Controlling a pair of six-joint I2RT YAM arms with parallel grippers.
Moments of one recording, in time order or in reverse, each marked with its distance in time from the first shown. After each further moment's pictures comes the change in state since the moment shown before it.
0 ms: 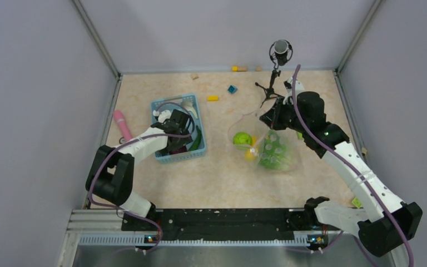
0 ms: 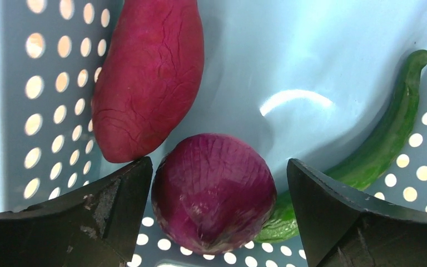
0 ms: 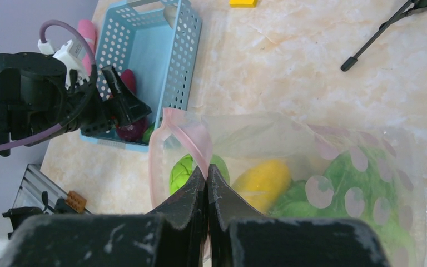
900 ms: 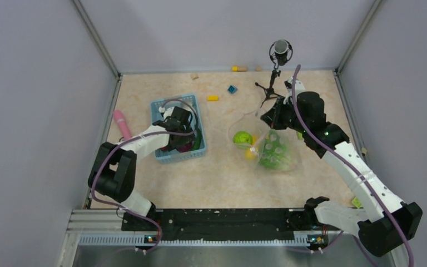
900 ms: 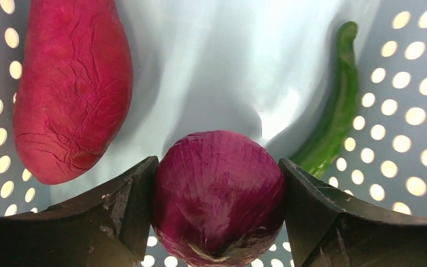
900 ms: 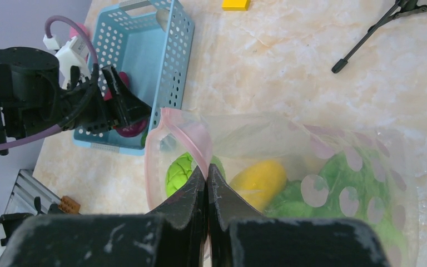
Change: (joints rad) left arm 0.000 0.060 0.025 0.089 0.122 0.061; right arm 0.000 0.000 0.000 -0.002 0.025 -0.008
